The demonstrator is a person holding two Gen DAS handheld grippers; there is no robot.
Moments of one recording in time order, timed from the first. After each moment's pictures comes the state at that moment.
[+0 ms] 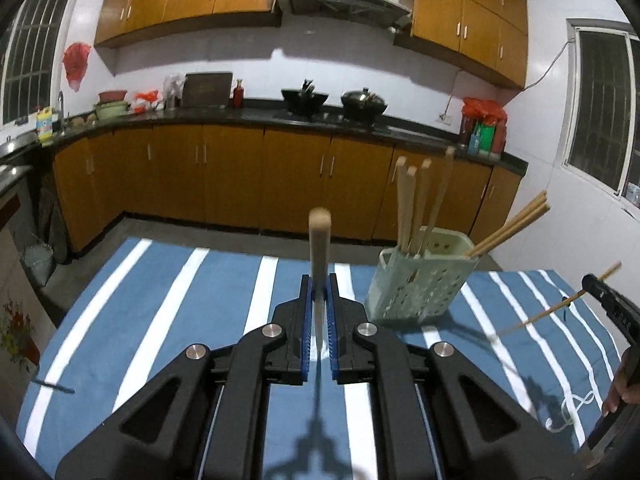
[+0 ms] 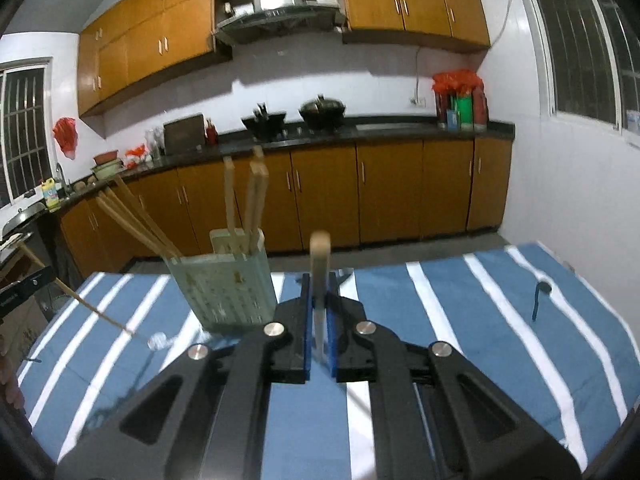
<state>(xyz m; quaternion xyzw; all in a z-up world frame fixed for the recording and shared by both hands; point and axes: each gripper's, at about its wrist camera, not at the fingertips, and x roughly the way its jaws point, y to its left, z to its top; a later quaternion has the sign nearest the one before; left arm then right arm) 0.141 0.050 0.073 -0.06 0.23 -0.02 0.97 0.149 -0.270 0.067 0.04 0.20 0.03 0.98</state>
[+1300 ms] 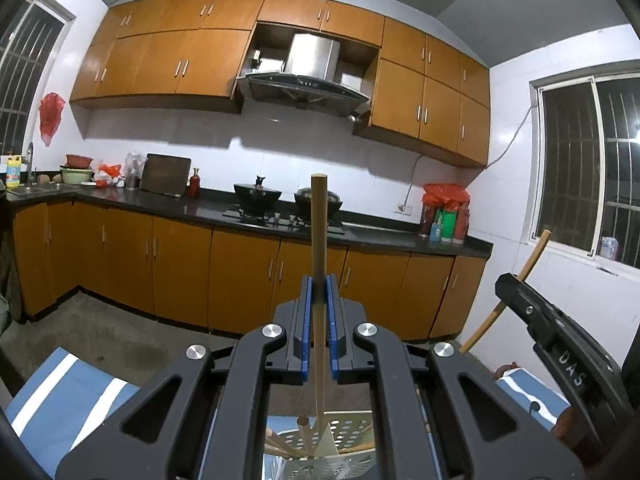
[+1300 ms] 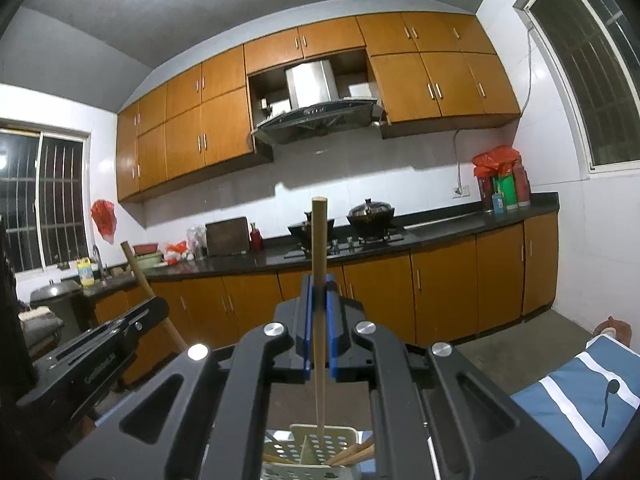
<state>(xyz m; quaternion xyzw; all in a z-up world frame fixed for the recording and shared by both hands) 0.223 -0.028 0.154 -0.08 0.07 -0.08 0.99 0.243 -0.219 0.165 0.09 0.03 0.09 0.99</state>
